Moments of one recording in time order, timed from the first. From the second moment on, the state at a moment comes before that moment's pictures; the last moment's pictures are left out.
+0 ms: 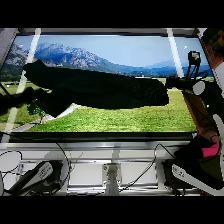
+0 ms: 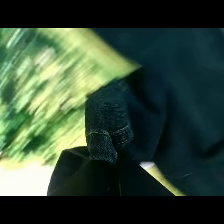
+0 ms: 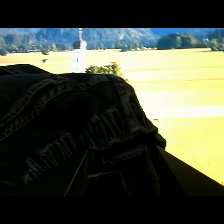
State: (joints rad) left arm 0.51 -1.07 0.89 0.82 -0.89 -1.18; right arm -0.09 -1.17 0.98 -1.41 0.63 1.45
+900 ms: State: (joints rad) left arm 0.52 -1.19 1.47 1.46 -1.37 -1.41; right arm 0.20 -1.31 0.98 -1.29 0.78 0.55
